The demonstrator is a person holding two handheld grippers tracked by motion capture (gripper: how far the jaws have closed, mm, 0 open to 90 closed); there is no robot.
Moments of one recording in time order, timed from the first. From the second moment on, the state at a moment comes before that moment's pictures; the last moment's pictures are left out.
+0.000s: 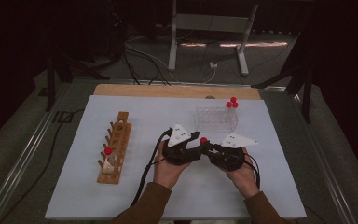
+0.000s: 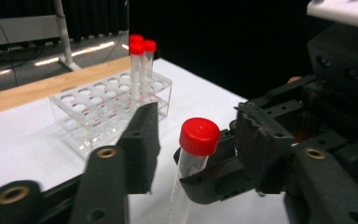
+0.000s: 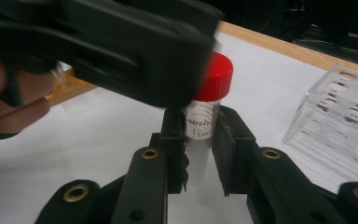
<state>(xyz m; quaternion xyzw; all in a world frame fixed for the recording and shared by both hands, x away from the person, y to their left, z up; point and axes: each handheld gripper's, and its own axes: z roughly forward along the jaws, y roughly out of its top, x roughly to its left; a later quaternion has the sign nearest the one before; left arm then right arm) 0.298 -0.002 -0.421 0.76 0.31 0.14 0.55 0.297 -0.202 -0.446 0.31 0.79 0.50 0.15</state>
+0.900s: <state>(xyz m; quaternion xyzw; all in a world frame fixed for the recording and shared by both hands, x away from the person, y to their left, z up) 0.299 0.029 -0.408 0.76 0.33 0.16 0.54 0.299 -0.221 -0.441 0.31 0.77 0.53 0.15</state>
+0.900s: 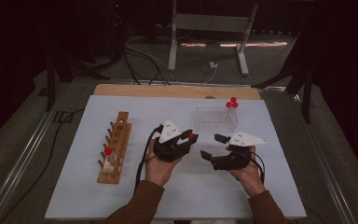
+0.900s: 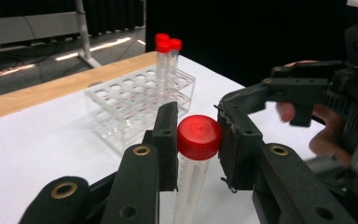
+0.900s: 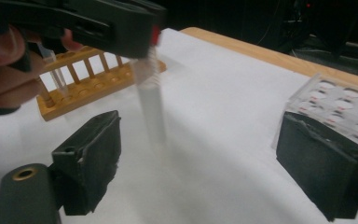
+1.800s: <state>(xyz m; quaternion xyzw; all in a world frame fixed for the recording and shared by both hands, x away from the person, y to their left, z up) 0.269 0.169 -0.386 0.71 0.41 0.25 0.52 0.298 -0.261 -0.437 0.34 0.75 0.53 0.18</state>
